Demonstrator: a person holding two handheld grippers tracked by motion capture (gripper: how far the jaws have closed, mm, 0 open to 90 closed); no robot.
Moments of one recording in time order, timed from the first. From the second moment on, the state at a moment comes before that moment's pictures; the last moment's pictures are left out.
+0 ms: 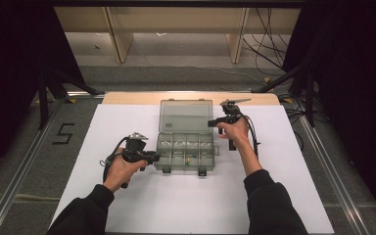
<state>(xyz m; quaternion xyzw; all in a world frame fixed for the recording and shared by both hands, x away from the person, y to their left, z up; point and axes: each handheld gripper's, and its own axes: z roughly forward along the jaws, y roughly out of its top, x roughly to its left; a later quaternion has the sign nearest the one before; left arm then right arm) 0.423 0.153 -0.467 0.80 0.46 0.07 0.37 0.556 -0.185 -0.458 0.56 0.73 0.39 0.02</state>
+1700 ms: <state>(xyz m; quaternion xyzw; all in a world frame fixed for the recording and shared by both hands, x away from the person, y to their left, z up) 0.422 0.153 -0.467 0.81 0.45 0.08 0.37 0.512 -0.189 -0.464 0.42 0.75 0.47 0.18</state>
